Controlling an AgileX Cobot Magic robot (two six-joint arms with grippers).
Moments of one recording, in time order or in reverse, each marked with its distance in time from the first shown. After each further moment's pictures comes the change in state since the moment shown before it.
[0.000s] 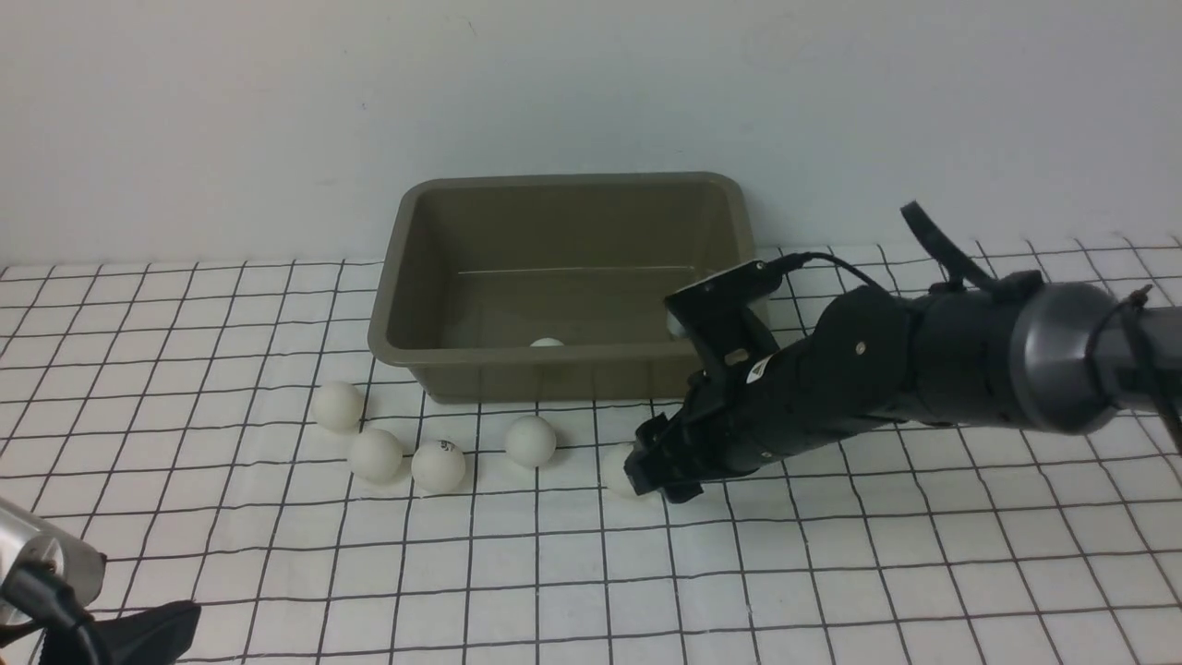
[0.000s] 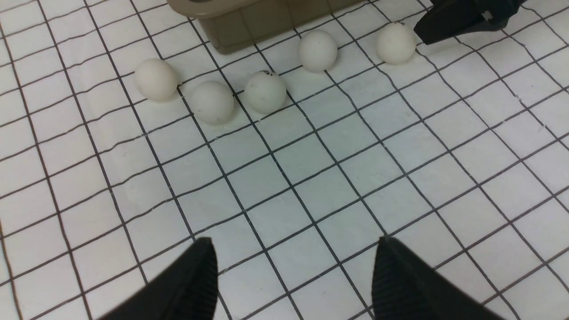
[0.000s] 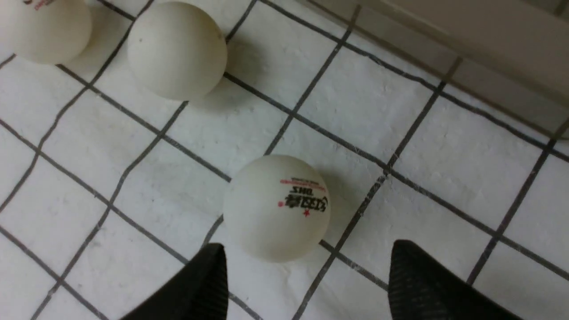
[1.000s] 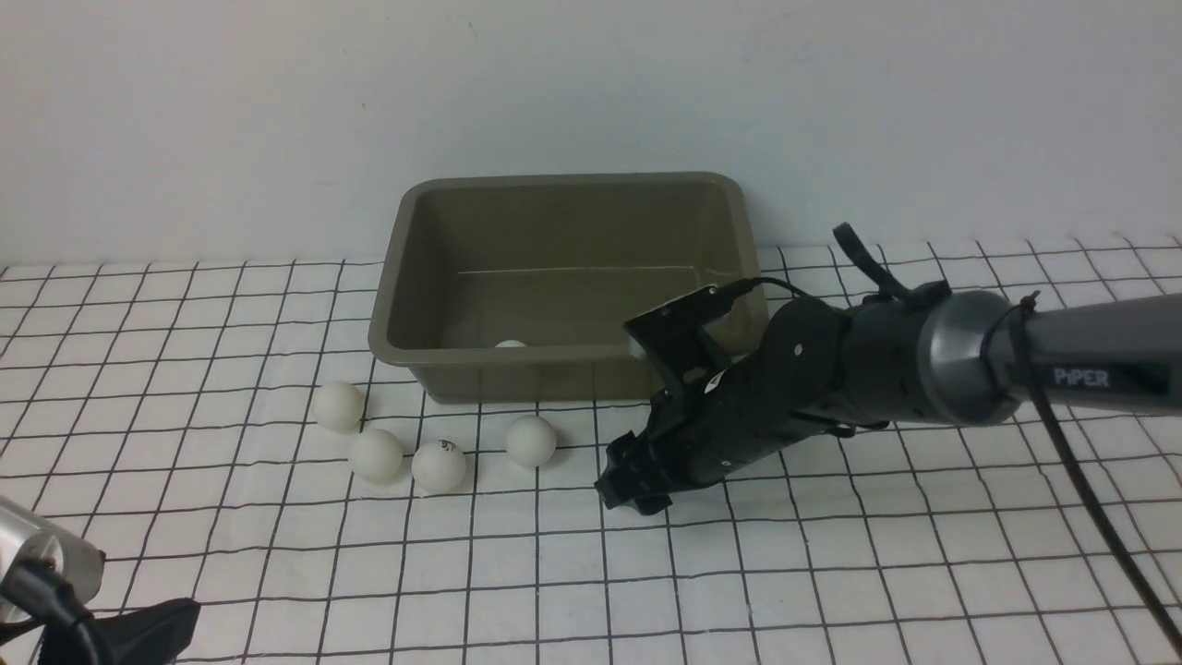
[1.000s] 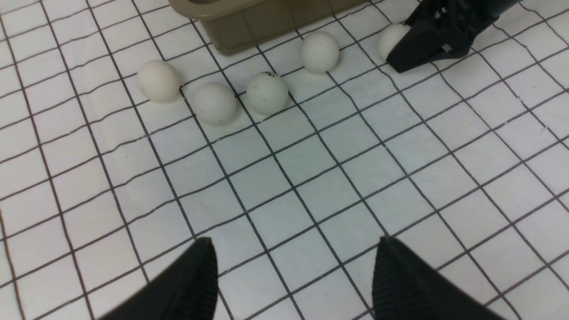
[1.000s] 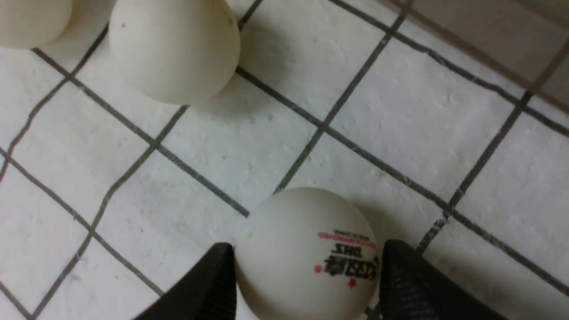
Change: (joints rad) right arm 0.010 0.141 -0.111 0.078 0.047 -0.096; left arm 0.000 0.000 0.000 0.000 -0.004 0.000
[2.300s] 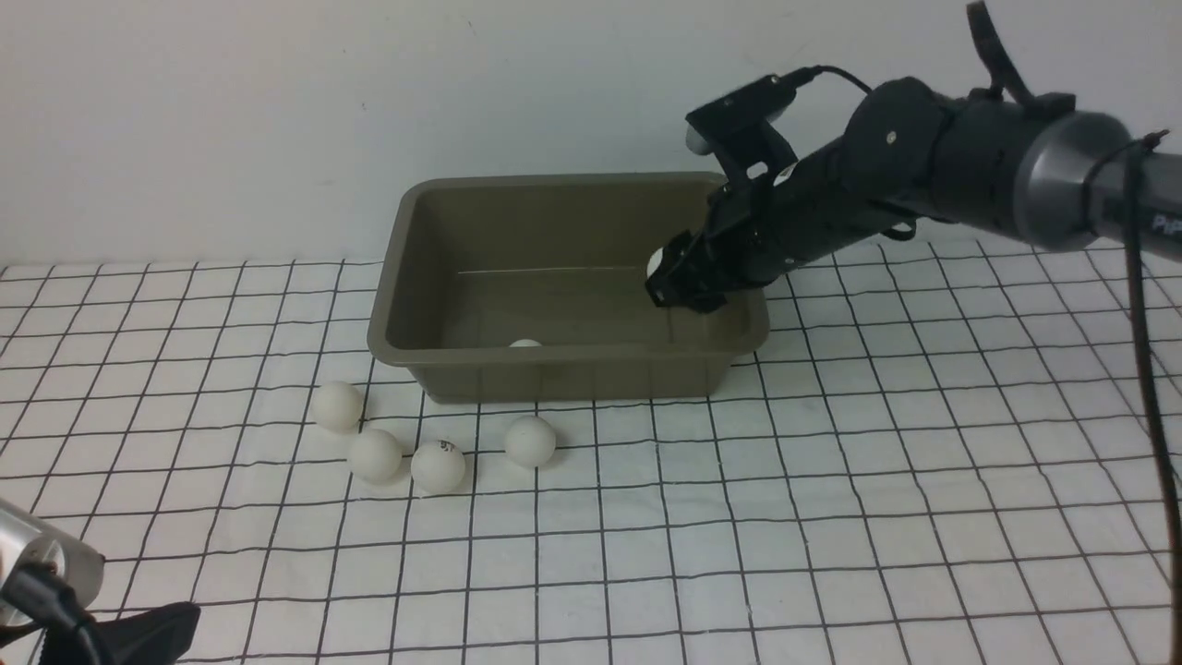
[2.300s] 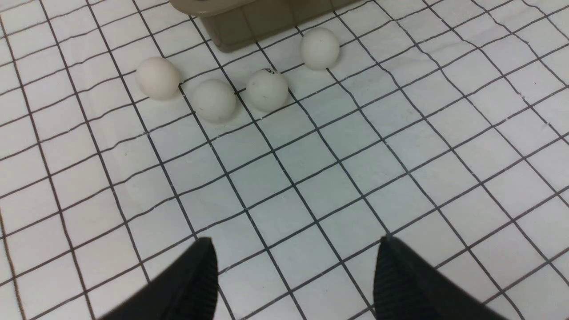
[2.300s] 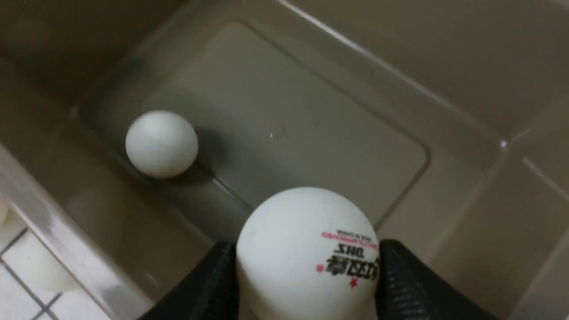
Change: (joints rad) right arm -0.182 0.001 -0.361 -0.117 0.214 -0.068; left arm 0.000 0.000 0.000 0.005 0.004 0.000
